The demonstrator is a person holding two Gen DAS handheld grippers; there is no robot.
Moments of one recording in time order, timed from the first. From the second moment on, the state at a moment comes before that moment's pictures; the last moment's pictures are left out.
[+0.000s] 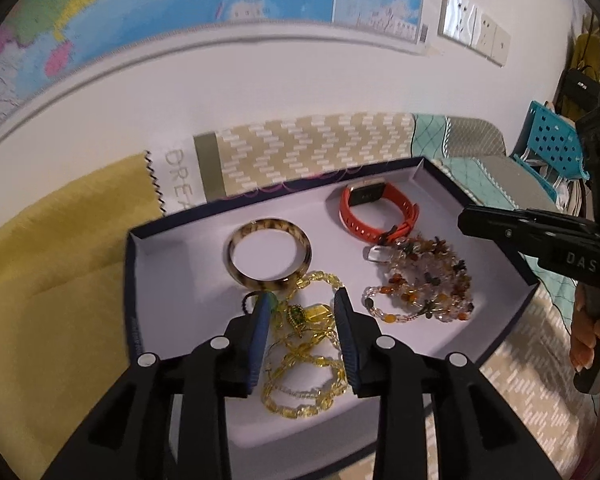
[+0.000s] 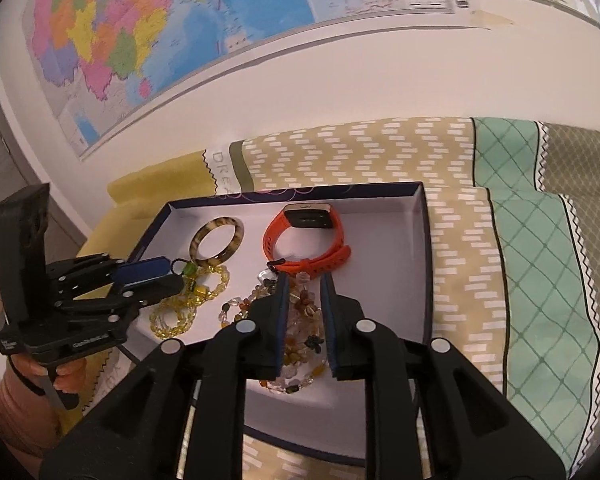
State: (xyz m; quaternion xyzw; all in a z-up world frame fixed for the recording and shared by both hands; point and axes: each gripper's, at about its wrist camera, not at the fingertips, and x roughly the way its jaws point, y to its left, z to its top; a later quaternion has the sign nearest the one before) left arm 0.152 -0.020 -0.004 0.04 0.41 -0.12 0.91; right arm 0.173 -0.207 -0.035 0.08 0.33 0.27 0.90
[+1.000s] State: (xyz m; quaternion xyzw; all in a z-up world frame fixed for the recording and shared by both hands) left arm 0.008 0.041 -0.019 -0.03 0.40 -0.13 0.91; right arm 0.052 -0.074 -0.078 -0.07 0.37 0.43 0.82
